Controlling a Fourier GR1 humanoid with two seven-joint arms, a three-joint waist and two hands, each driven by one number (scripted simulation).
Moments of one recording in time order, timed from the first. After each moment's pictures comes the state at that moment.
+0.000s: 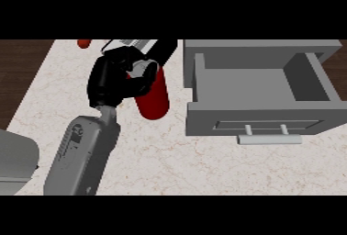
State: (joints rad) left arm -0.57 0.00 -0.04 -1.40 0.23 0.29 0.12; right arm 0.49 -0.01 -0.65 -2.31 -0.54 0.45 0.22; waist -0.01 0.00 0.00
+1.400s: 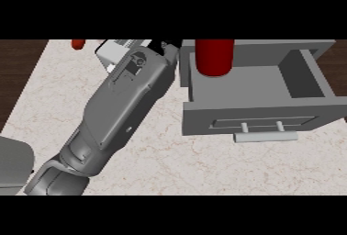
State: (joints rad) left arm -1.22 0.00 -0.16 -0.83 0.41 0.58 0.08; right arm 0.42 -0.01 -0.64 -2.28 -0.52 0.45 0.24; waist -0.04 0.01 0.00
